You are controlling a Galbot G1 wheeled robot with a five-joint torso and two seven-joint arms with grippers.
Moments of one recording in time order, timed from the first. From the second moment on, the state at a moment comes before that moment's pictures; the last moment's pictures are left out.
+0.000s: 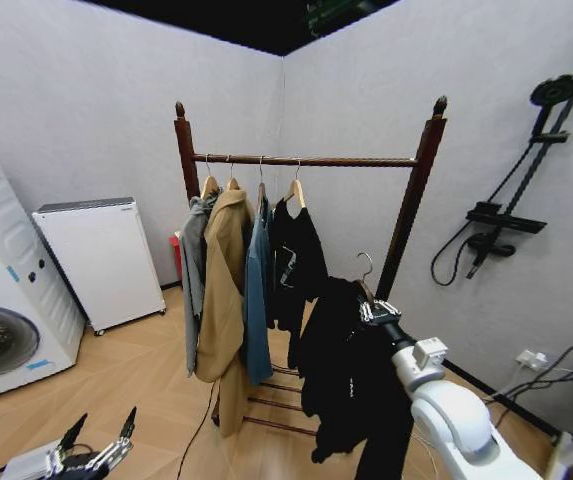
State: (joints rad) left arm 1.94 -1.35 -0.90 -2.27 -0.51 -0.14 0.13; right arm -1.18 1.06 0.60 2.23 0.36 -0.30 0.12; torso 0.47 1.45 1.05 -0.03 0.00
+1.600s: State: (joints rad) left arm 1.94 -1.35 -0.90 -2.27 -0.51 -0.14 0.13; right arm -1.18 1.04 0.59 2.29 0.31 -0.32 0.17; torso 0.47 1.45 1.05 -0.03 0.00
